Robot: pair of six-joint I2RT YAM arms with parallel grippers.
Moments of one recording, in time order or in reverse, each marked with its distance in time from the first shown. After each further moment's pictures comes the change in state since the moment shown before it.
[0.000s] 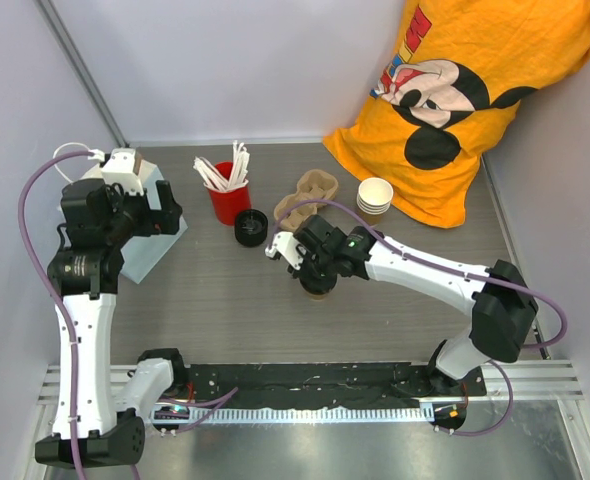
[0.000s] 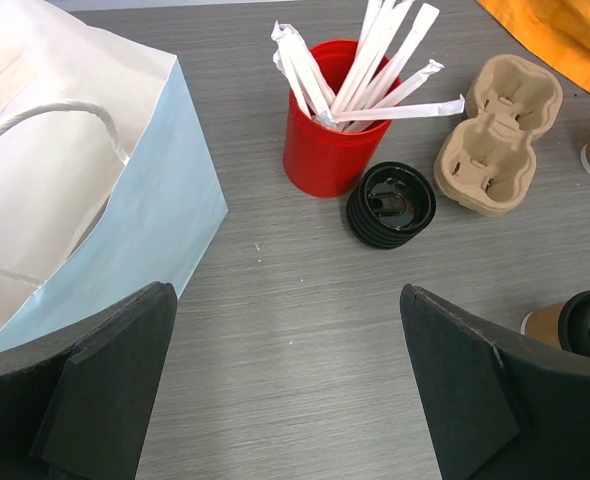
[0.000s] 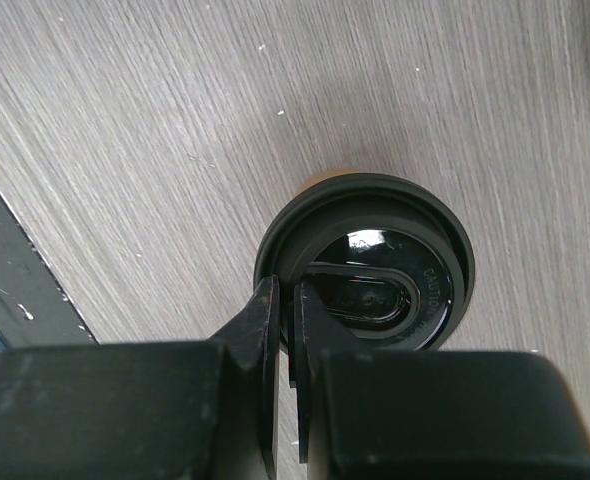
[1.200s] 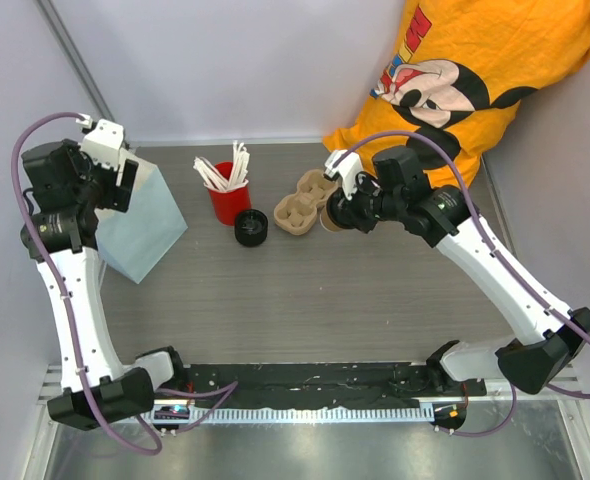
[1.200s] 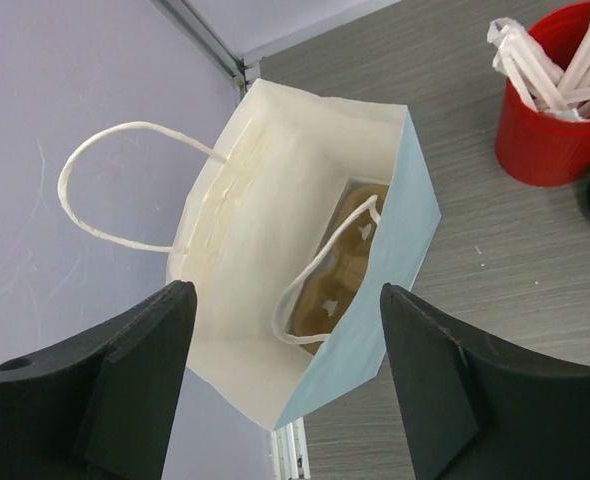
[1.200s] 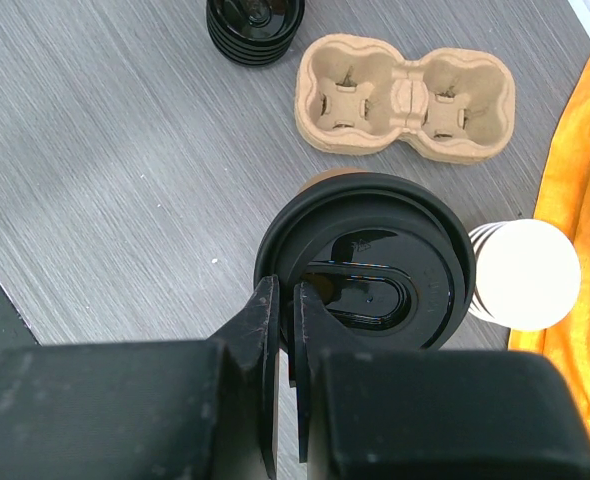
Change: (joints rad) left arm 0.200 0.218 0.256 -0.039 -0.026 0.518; right arm -0.328 -0.222 0.282 -0.114 -0.142 -0.065
